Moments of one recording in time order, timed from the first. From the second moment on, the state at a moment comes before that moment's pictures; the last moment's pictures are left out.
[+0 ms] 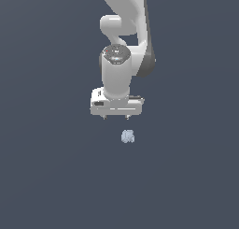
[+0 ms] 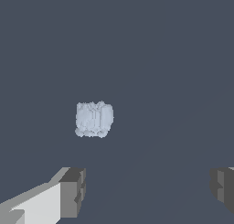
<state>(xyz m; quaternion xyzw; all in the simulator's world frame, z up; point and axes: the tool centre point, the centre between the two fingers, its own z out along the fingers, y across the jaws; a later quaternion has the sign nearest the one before) 0.000 -0.015 0.171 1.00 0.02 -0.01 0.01</state>
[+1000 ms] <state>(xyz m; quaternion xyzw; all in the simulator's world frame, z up) 0.009 0.011 0.175 1.00 0.05 0.01 0.00</state>
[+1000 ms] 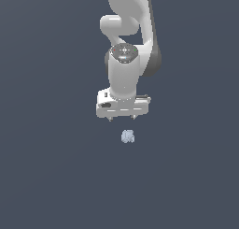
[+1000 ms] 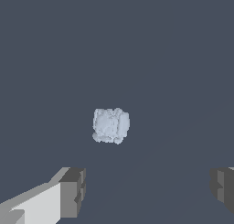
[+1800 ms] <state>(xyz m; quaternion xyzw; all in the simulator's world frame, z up) 0.012 0.015 0.157 0.98 0.18 0.00 0.01</state>
